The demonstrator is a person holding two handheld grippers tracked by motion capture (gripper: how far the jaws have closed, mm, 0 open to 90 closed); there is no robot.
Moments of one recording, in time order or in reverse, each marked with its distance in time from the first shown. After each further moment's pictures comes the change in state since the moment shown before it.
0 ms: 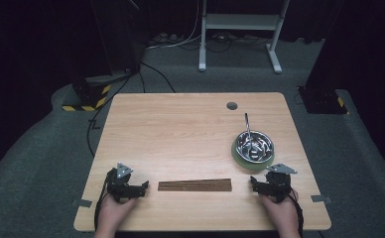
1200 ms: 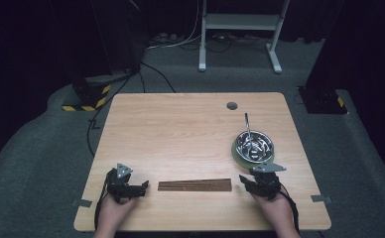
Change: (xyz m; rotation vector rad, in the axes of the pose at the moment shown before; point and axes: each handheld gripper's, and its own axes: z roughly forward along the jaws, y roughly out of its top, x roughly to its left) left arm -0.002 0.000 0.001 -0.019 0.020 -0.030; right arm 0.035 0.024 -0.014 -0.018 0.219 -0.184
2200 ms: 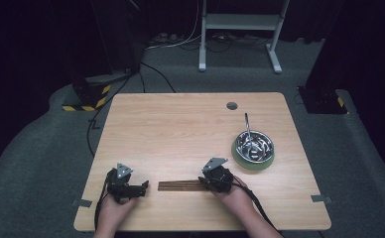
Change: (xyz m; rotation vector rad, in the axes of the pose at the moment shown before) left arm 0.000 0.000 0.000 0.002 -0.003 0.012; right arm 0.097 0.059 0.069 0.114 0.168 -0.261
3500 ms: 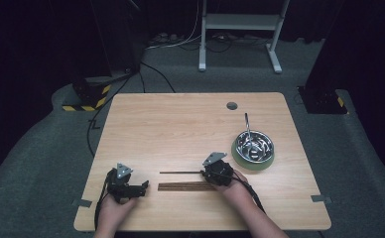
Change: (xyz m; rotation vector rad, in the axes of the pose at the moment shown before) left arm 0.000 0.000 0.000 -0.001 -0.004 -0.003; right arm -0.021 0.005 0.014 0.017 -0.036 -0.016
